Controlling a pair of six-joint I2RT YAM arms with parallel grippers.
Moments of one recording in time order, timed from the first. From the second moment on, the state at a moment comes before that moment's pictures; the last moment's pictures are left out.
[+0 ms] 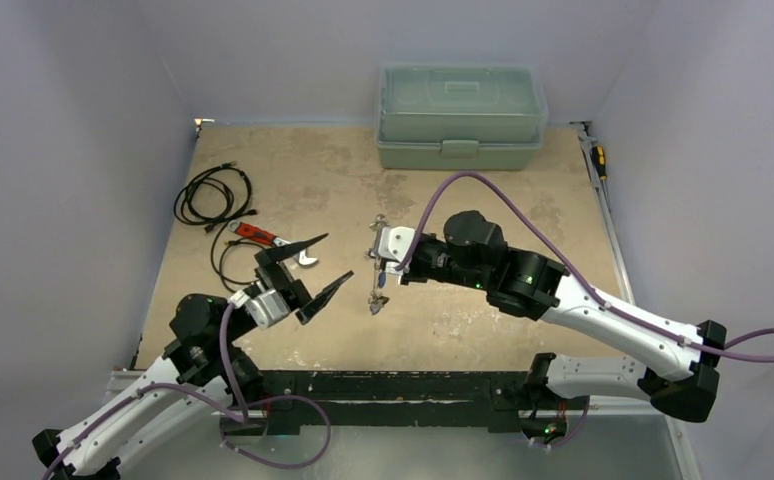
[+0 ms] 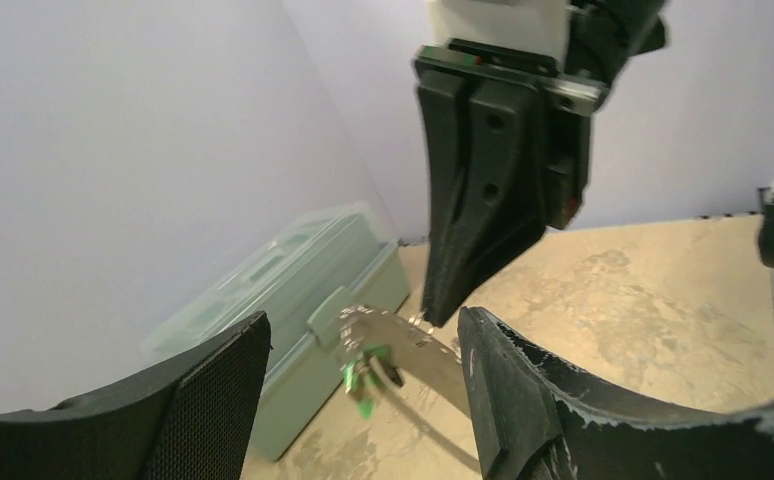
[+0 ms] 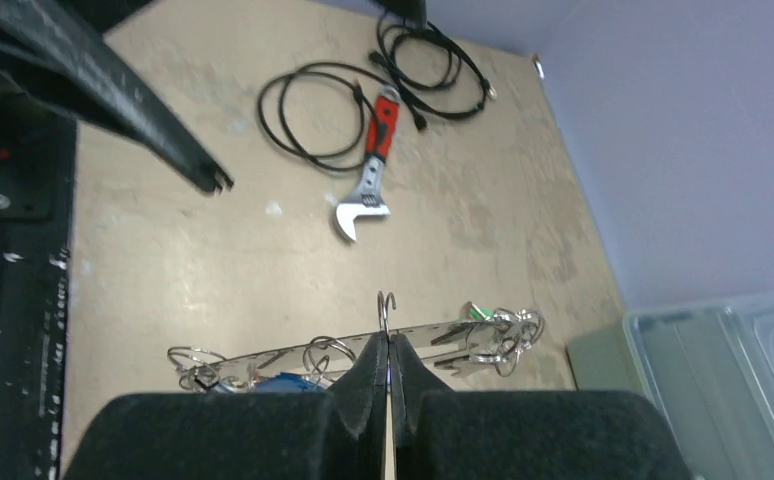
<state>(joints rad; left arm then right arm) -0.83 0.38 0.46 0.32 0.30 0.34 1.07 1.11 1.16 -0.34 -0.09 -0.50</state>
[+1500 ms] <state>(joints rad) -0.66 1.19 0.94 -0.15 -0.35 -0.26 1.07 0.69 0.67 -0.05 0.26 -0.12</state>
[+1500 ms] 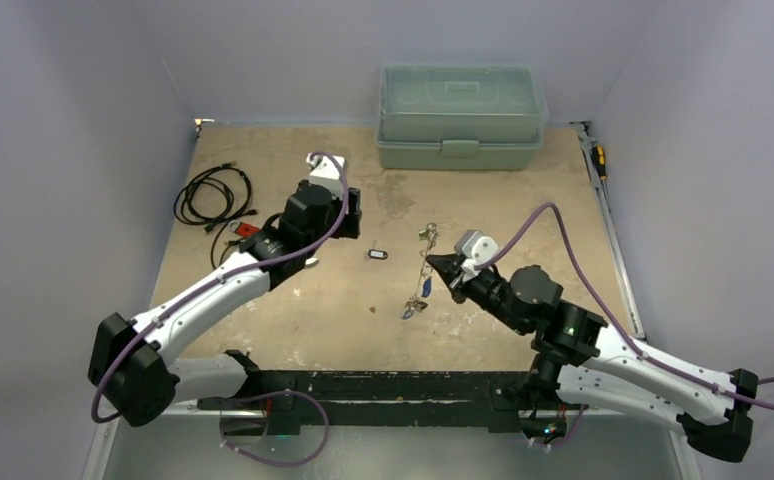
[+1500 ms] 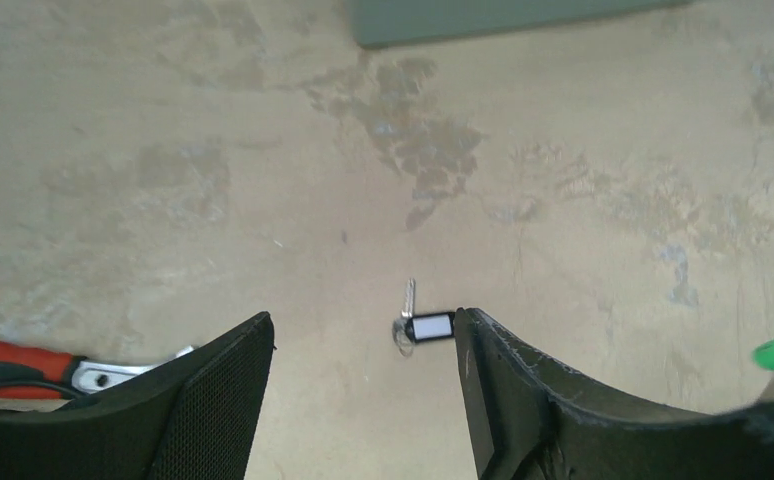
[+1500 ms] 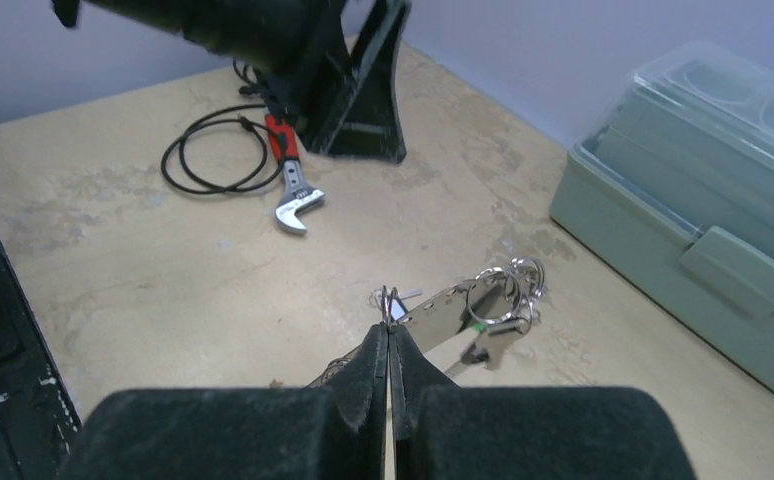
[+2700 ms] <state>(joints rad) -0.58 1.71 1.03 -0.20 -0.09 -0.45 1.13 0.78 0.67 -0.18 0.22 -0.38</state>
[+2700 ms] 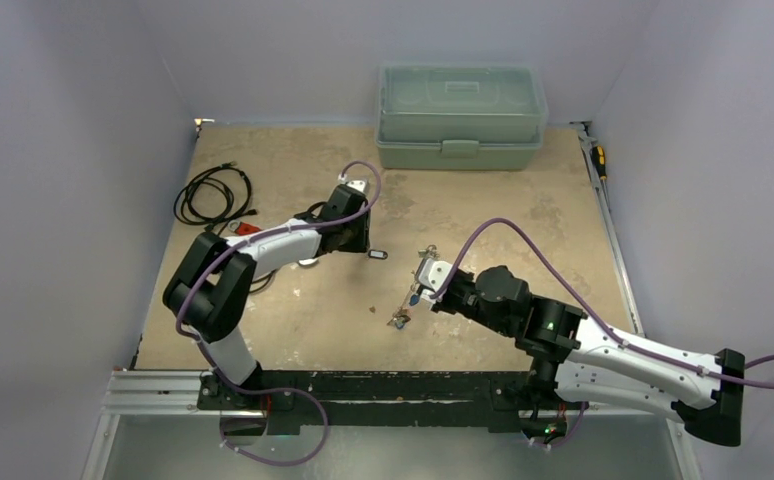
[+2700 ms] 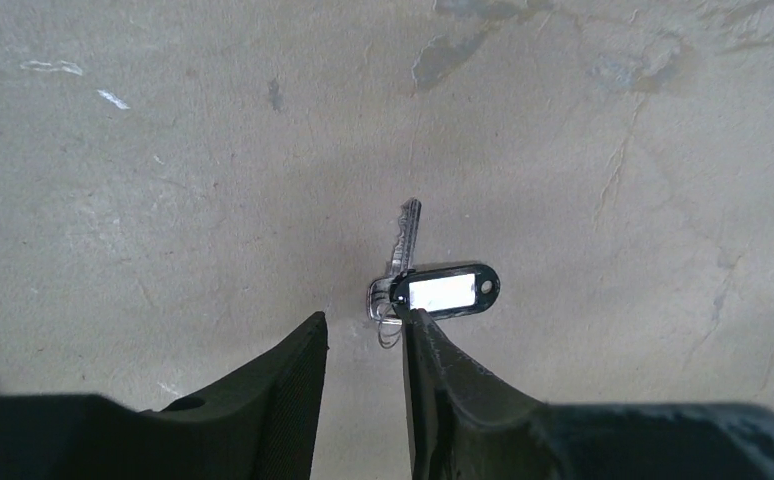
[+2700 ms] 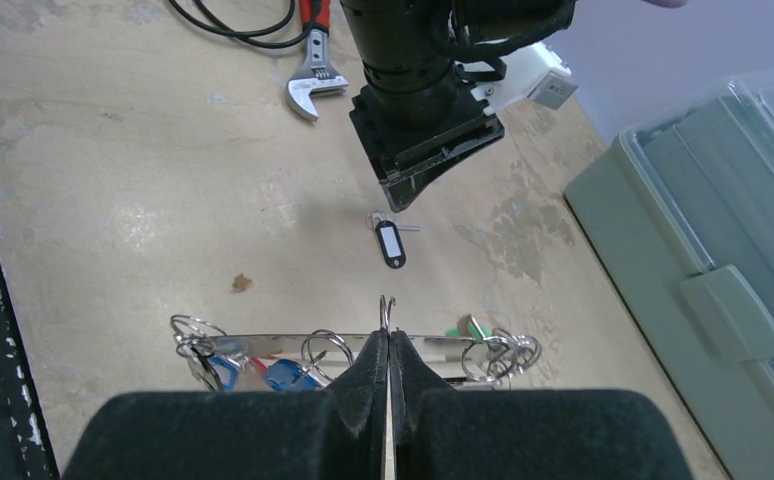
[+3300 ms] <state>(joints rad) -0.58 1.77 1.03 -0.20 -0.05 -0.48 1.14 0.81 0.67 -0.19 0.23 -0.38</state>
